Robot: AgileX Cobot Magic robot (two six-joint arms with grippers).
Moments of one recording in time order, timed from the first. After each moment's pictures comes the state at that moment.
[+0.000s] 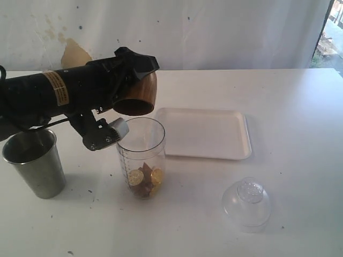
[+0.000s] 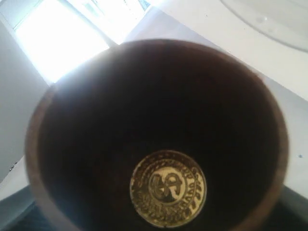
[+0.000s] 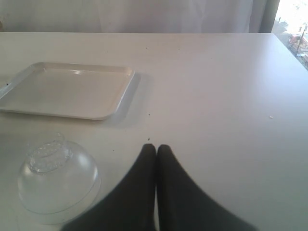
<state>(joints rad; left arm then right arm) -0.51 1.57 -0.83 0.59 -0.50 1.88 -0.02 0.00 0.00 0.00 0.34 0.04</state>
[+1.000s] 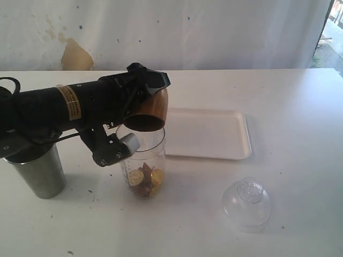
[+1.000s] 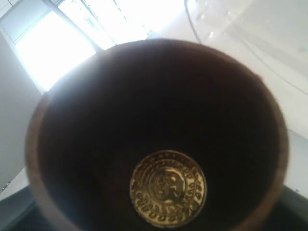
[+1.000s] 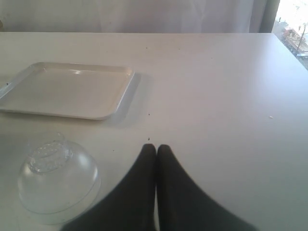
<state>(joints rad) -0.58 1.59 -0.81 0.55 -0.49 1.87 -0.02 0.00 0.00 0.00 0.34 0.04</state>
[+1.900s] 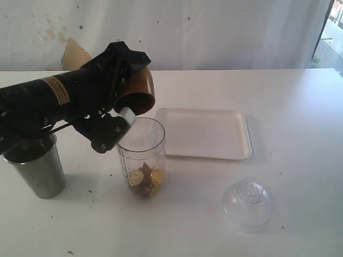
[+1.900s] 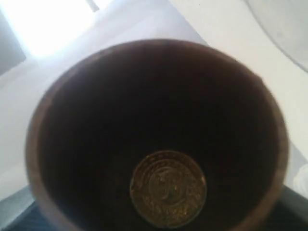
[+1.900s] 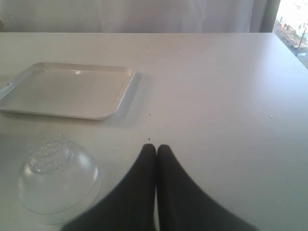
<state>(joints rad) -0.58 1.54 -0.79 0.21 -0.46 1.91 -0.02 0.00 0.00 0.00 0.34 0.04</state>
